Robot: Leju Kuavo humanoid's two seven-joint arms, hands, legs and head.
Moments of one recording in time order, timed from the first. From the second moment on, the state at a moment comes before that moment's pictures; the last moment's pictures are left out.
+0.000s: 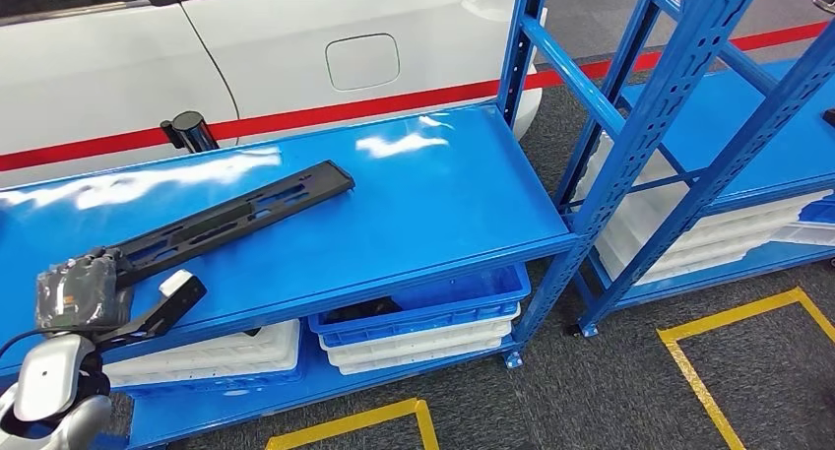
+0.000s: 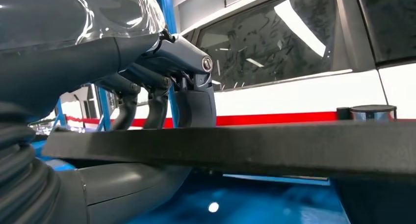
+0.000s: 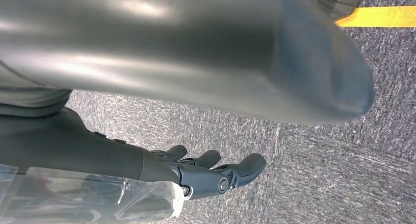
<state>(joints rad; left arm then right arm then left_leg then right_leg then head) -0.12 0.57 -0.33 -1.61 -1.00 0.32 0.58 -0.17 -0.02 0.85 -0.28 -0.19 -0.33 0.16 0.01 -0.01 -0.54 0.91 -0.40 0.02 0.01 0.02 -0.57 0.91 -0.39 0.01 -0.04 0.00</state>
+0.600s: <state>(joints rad) -0.14 0.57 -0.33 -1.61 -0.88 0.29 0.54 -0.17 -0.02 0.85 -0.28 -0.20 -0.33 0.16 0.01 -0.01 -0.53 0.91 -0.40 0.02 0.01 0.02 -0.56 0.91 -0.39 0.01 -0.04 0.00</state>
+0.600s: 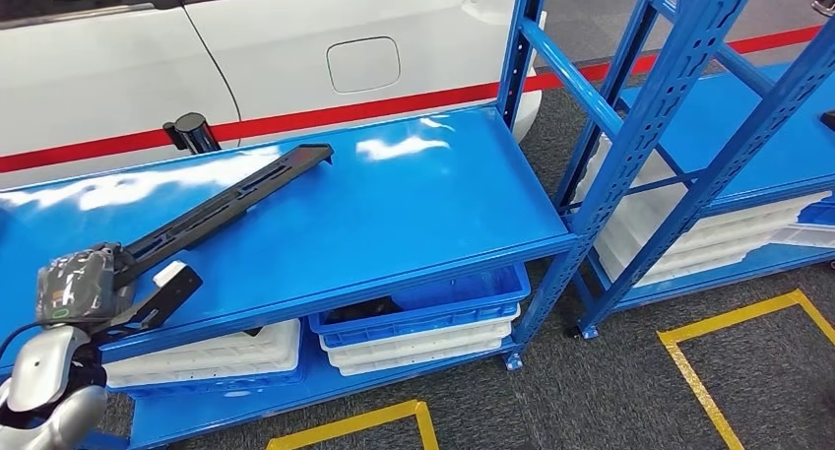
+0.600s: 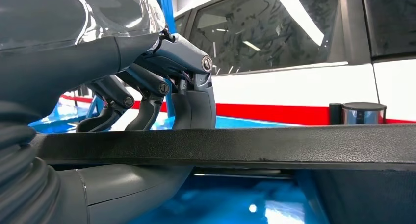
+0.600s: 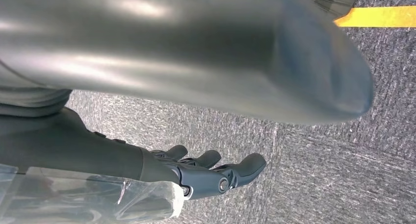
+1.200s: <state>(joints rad) -0.16 0.56 -0.31 -1.64 -0.78 0.37 0.52 -0.17 -0.02 0.85 -0.28 -0.20 -0.34 0.16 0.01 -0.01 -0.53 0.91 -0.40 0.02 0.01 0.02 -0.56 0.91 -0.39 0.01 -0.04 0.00</state>
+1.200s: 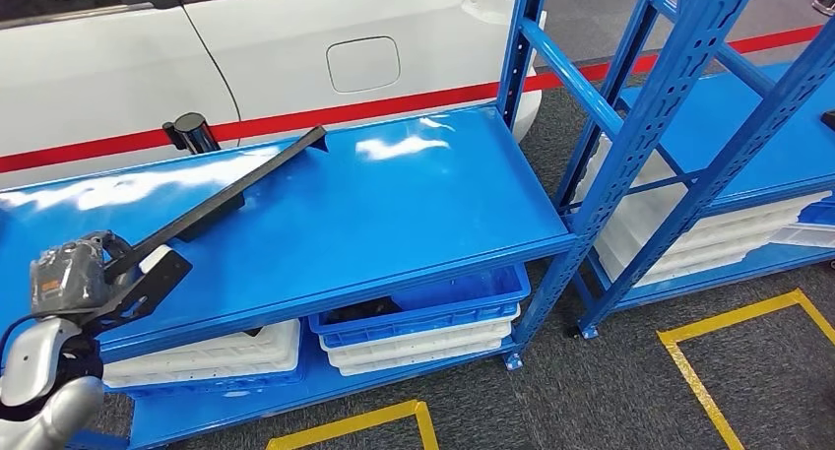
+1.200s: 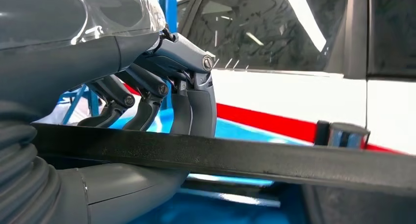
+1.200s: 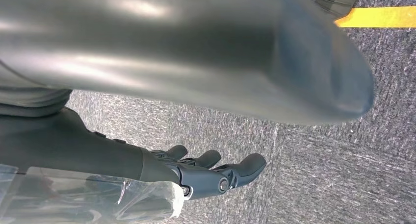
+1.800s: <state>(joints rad) -0.16 0.54 -0.30 -1.77 -0.60 0.49 0.42 -0.17 -0.02 0.85 -0.28 -0.21 -0.34 0.14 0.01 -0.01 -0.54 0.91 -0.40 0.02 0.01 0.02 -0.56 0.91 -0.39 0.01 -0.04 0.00</state>
